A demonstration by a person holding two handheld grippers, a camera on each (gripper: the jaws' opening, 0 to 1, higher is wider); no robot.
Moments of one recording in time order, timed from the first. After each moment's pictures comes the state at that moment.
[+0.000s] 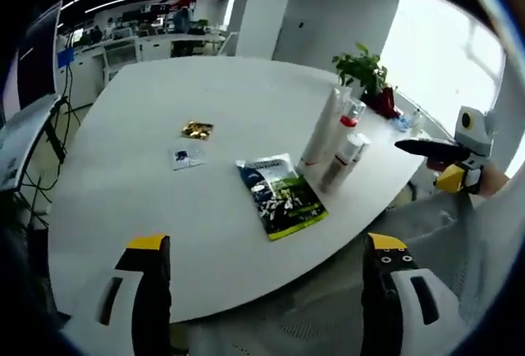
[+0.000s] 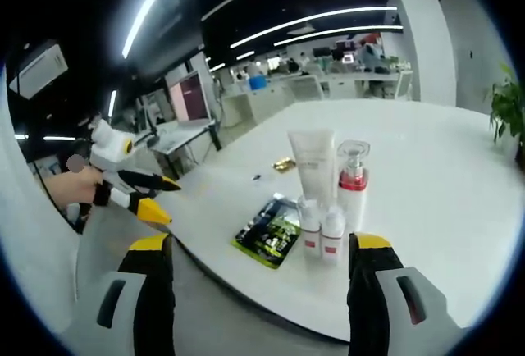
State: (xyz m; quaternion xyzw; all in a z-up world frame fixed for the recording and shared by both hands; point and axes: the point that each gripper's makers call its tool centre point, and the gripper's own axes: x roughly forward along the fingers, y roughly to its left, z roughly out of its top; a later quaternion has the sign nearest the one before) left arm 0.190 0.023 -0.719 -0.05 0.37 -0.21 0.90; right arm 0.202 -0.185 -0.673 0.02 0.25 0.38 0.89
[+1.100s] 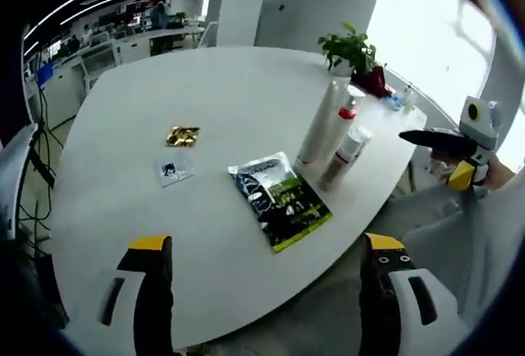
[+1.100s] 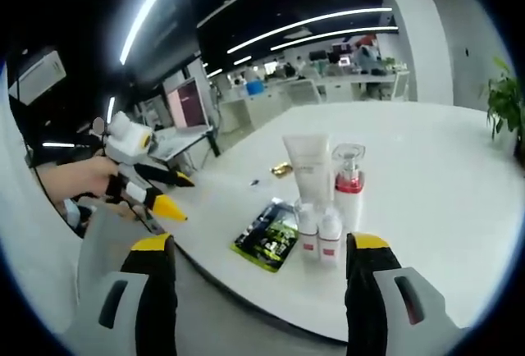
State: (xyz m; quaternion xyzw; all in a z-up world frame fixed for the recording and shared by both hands) left arm 0.222 0.017 -0.722 0.00 0.40 -0.25 0.88; right arm 0.205 -0.187 -0.670 0.03 0.24 0.38 0.89
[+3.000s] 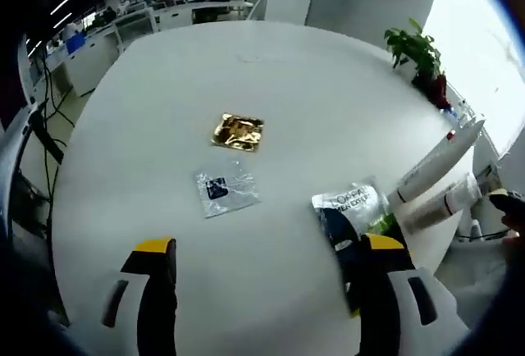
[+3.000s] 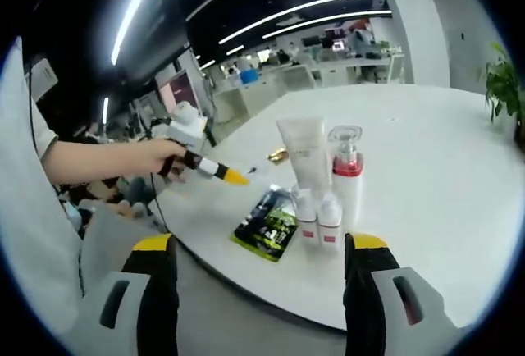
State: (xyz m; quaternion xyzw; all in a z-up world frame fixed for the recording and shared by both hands) left arm 0.344 0.055 -0.784 -0.01 0.46 -0.12 0.88; right arm 0.204 -0.188 -0.681 0.04 0.28 0.37 0.88
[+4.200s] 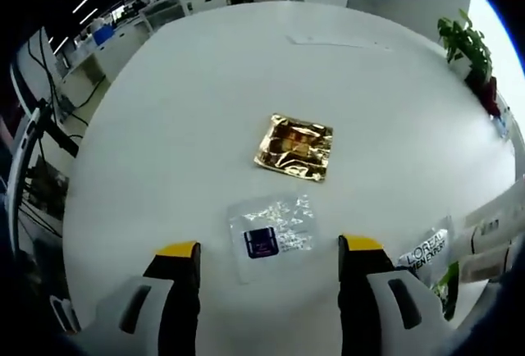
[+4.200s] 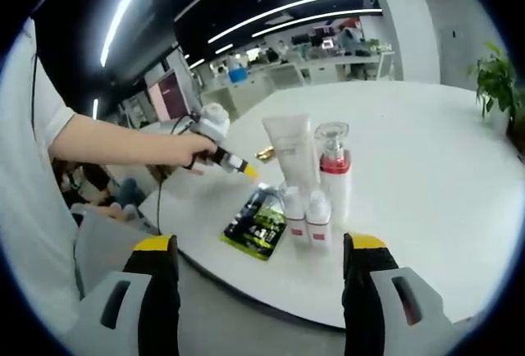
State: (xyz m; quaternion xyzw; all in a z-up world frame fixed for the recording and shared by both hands) left arm 0.413 0.085 -0.833 0.02 0.50 -0.02 0.87; right arm 0.210 -0.197 -0.685 0.04 0.29 0.34 0.89
